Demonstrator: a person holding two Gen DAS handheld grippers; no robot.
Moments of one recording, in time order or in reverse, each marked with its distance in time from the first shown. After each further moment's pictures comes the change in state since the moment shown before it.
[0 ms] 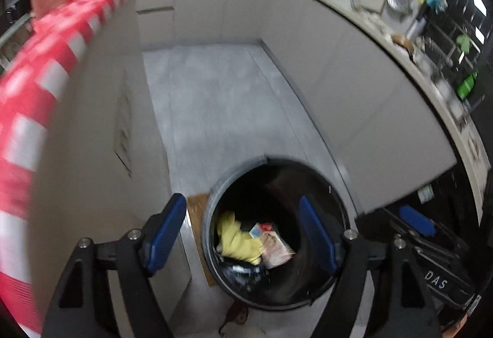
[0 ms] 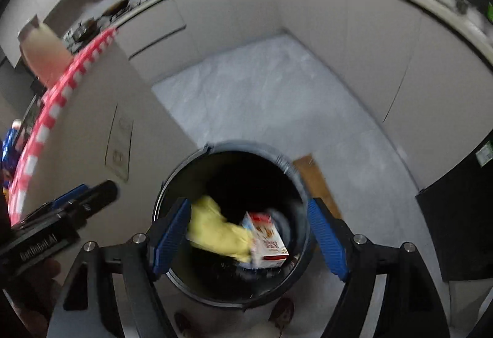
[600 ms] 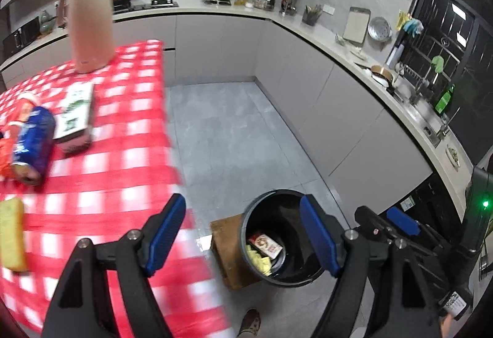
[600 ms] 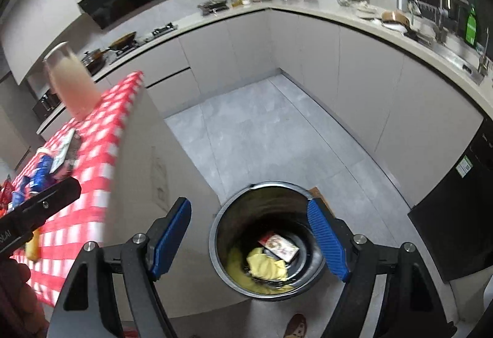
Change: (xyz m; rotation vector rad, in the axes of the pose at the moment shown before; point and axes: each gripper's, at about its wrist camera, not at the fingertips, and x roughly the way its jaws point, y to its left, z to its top) left arm -0.146 0.053 0.028 0.048 -0.128 -0.030; right arm -0.111 0.107 0.008 0.011 -0.168 -0.027
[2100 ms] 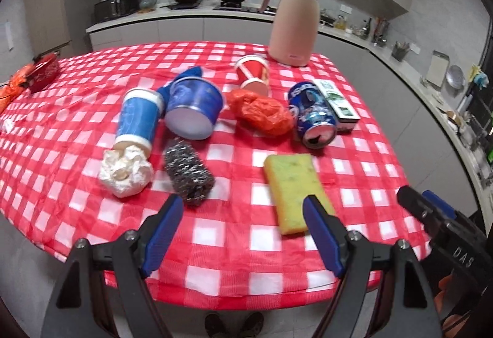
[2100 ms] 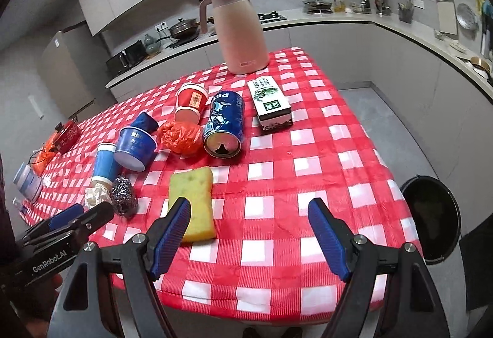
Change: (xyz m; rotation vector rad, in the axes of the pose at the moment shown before) left arm -0.124 0.294 -0.078 -0.205 -0.061 0.308; right arm -0.038 0.339 -0.090 -0.223 0.014 0.265
